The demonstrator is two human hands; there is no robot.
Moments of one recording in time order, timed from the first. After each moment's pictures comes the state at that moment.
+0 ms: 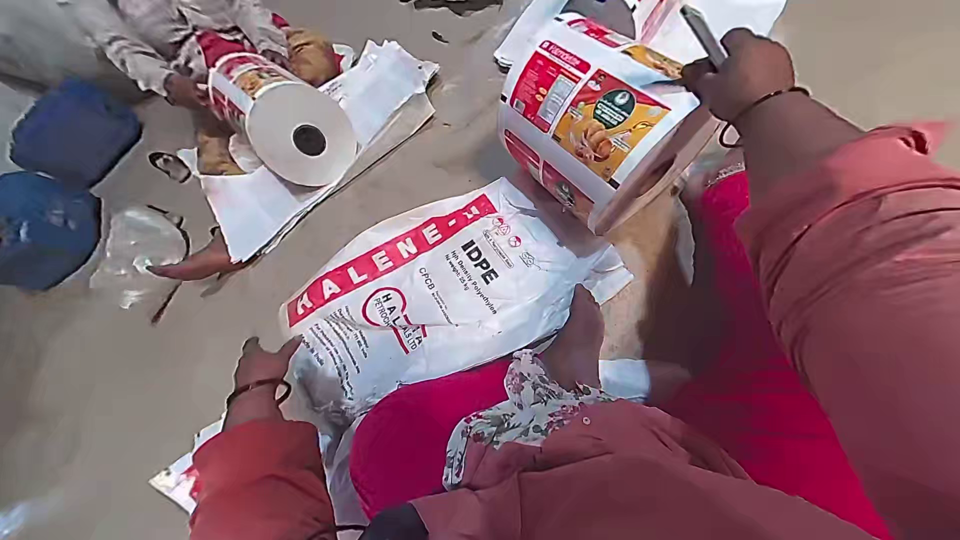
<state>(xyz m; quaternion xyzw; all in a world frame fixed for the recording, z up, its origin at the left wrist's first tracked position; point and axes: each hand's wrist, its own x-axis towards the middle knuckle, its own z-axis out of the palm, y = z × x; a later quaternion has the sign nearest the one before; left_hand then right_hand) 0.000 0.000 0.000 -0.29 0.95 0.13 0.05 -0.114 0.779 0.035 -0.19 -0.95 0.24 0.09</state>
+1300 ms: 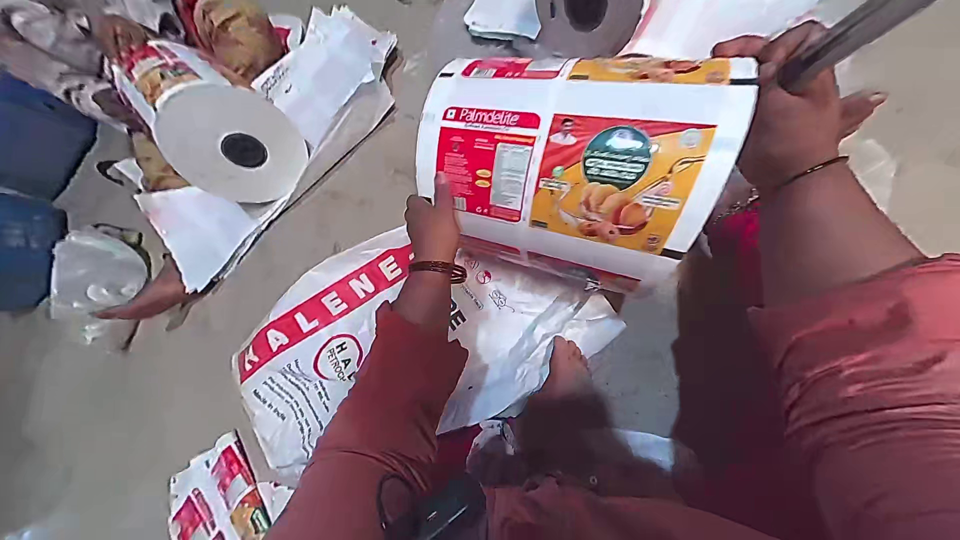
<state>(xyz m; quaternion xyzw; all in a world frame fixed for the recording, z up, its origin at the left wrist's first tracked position) -0.199 0.441 -0.044 -0.12 0.90 0.41 0.00 -0.154 0.839 -0.087 0.09 -0.69 0.67 0.26</state>
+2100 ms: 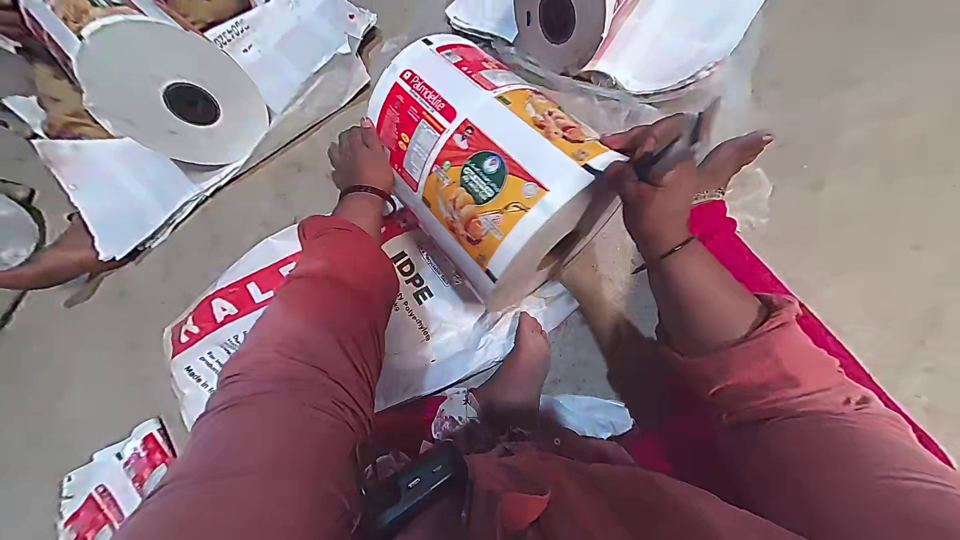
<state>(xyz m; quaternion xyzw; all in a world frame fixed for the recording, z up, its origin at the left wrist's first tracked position) -0.256 0.398 -0.030 -0.03 0.99 0.16 -0.04 -0.077 0.736 -0.057 0.08 -0.76 0.55 0.34</state>
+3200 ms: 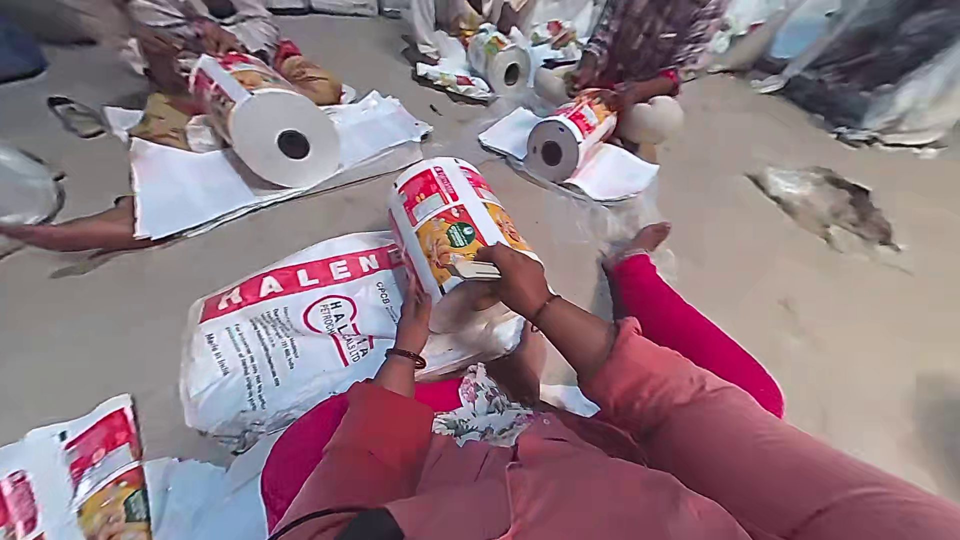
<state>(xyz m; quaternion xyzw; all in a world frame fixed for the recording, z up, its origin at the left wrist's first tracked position) 0.010 0.274 -0.103 0.02 0.84 0.54 0.01 0.022 0.509 0.008 0.20 -0.93 0.26 0.17</state>
